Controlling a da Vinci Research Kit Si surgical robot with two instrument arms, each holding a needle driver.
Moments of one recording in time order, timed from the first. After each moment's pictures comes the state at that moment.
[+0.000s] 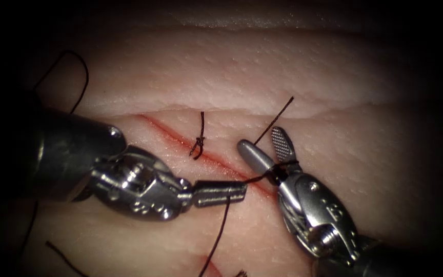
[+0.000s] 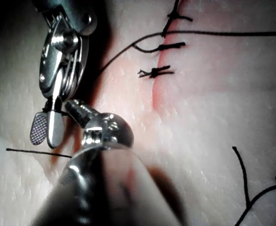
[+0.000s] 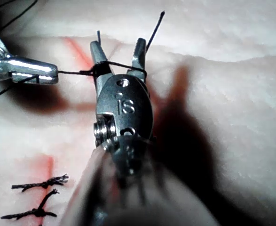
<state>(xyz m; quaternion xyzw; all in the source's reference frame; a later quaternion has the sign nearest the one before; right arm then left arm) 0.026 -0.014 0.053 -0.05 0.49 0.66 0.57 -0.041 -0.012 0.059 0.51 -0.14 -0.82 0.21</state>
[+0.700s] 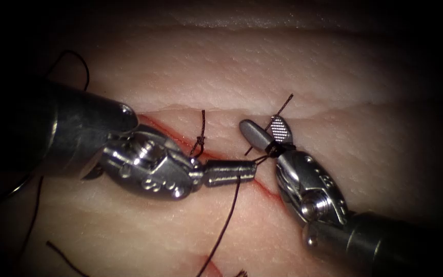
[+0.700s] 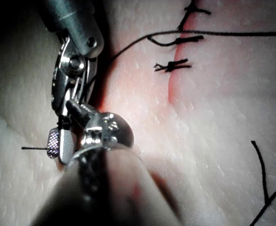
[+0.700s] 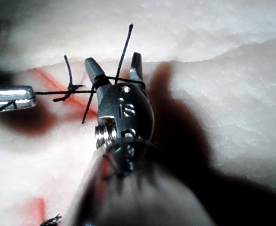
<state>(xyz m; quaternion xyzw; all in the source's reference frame) 0.026 -0.013 0.058 0.02 0.45 0.71 0.54 -0.042 -0.010 0.060 0.51 -0.13 -0.82 0.21</state>
